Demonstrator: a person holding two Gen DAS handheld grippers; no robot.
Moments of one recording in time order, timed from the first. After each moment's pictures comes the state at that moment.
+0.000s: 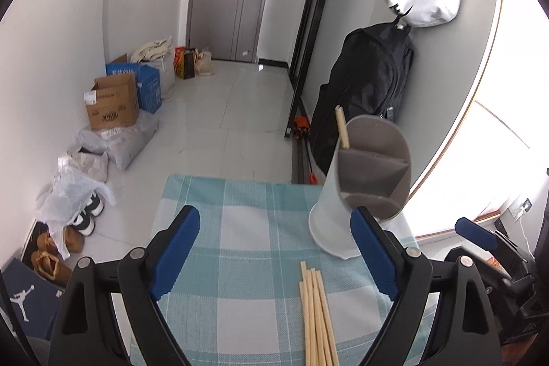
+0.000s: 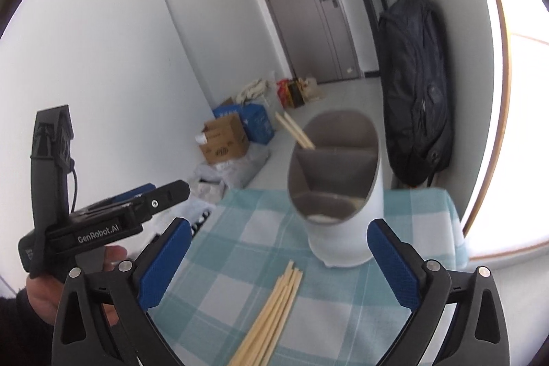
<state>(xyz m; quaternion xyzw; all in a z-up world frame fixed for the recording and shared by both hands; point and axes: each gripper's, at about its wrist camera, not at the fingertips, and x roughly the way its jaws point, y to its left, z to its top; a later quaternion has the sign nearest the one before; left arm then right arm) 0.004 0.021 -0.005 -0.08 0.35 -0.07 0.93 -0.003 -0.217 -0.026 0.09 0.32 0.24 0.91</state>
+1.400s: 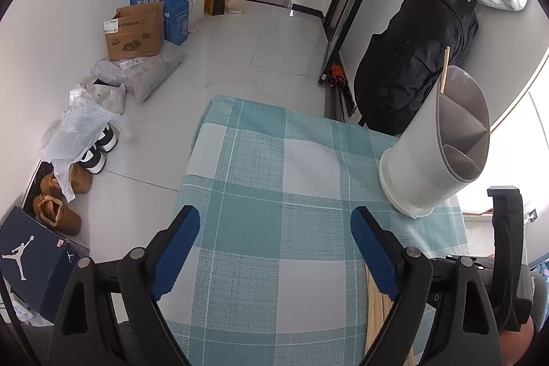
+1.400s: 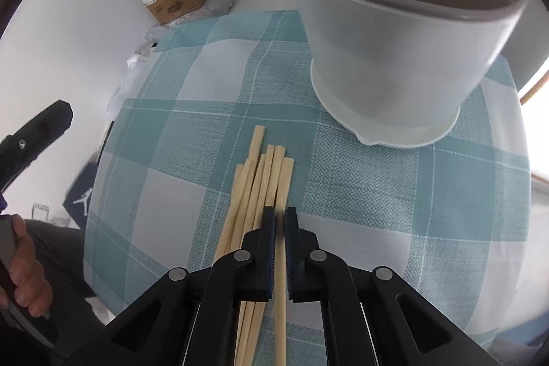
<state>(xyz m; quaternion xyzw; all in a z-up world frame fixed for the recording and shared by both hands) 0.026 0.071 -0.057 -0.12 0.46 -0.03 0.88 0.054 -0.153 -0.149 0.01 0.59 0.19 0.79</state>
